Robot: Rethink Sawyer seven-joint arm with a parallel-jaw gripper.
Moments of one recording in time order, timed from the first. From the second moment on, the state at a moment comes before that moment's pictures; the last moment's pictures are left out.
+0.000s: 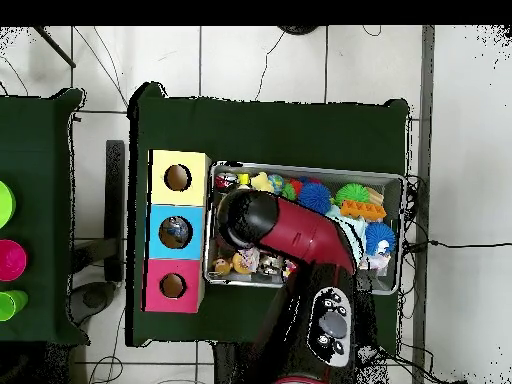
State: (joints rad) arm -0.05 -0.57 -0.26 1.60 0.25 0.70 2.01
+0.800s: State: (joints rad) arm -0.07 -0.61 -0.22 1.79 0.25 0.59 2.01
